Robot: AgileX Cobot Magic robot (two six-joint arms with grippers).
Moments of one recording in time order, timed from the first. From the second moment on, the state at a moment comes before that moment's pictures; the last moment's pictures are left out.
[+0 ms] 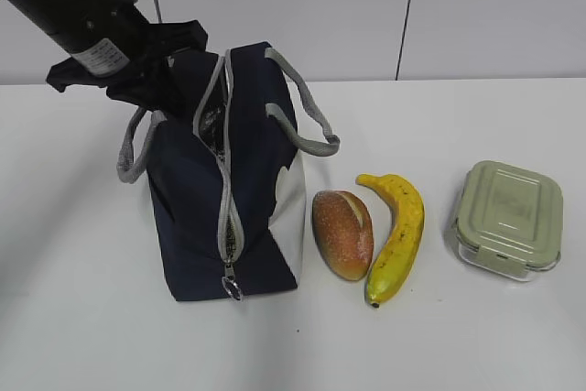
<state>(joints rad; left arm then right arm) -0.31 1.80 -1.51 -0.31 0.95 -0.07 0.04 -0.01 -0.51 -0.11 1.14 0.02</state>
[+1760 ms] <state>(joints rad) -0.31 1.80 -1.51 -0.28 0.97 -0.07 -0.38 1.48 -0.74 0.88 0.73 -0.68</state>
